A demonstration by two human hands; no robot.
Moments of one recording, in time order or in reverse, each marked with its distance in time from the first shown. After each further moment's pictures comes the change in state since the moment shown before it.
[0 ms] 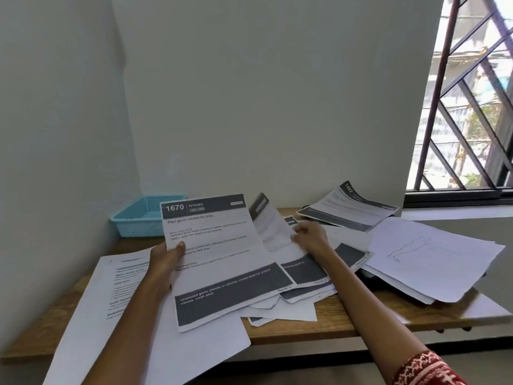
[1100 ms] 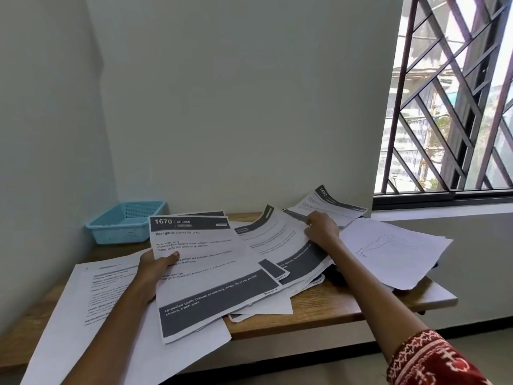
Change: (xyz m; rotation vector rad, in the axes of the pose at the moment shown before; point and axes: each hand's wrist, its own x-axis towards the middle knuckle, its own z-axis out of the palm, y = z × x) left_hand -0.004 -0.009 0.002 0.056 -0.108 -0.013; right_hand -0.011 -0.006 -0.072 -0.534 0.133 0.054
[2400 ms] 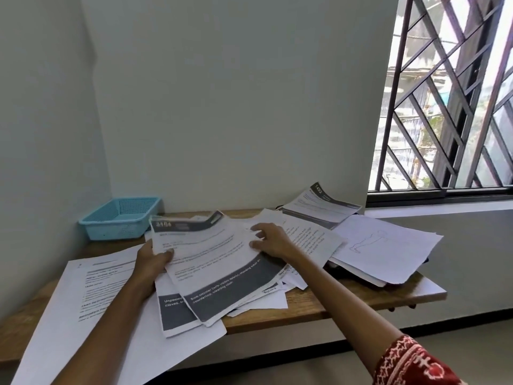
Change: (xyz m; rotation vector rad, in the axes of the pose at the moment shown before) left_hand -0.008 0.002 0.008 0.069 0.010 0.108; right_hand -0.041 -0.057 0.040 0.309 -0.316 -0.293
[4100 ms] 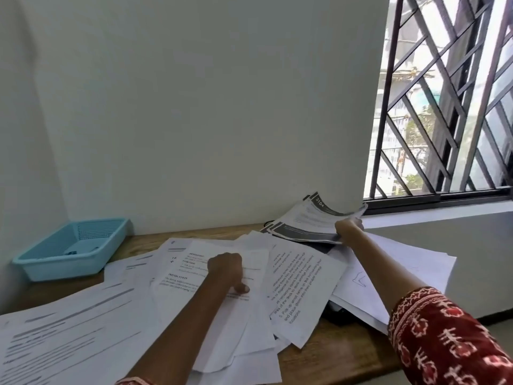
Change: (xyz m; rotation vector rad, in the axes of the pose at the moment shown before) left_hand 0.038 0.026 0.191 1.572 -0.558 0.284; right_hand 0.090 0.167 -0.137 0.064 0.434 0.688
